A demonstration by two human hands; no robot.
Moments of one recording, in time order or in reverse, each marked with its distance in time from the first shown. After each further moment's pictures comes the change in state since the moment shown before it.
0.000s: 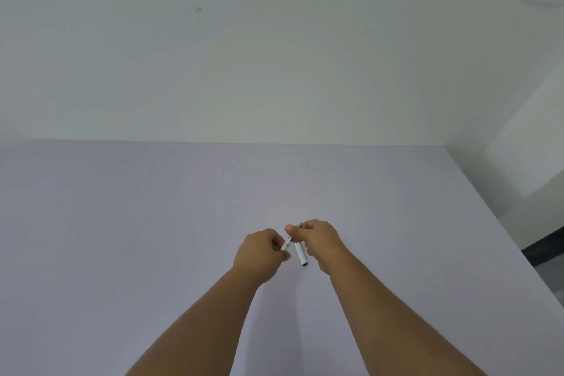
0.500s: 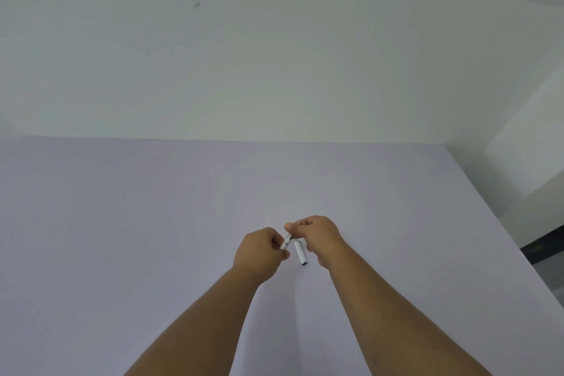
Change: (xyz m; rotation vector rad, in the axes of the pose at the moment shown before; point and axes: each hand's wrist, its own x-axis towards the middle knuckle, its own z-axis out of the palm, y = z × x) left_hand 0.002 0.000 0.002 -0.031 0.002 -0.020; right_hand 0.008 -0.006 -0.001 -0.065 0.021 0.040
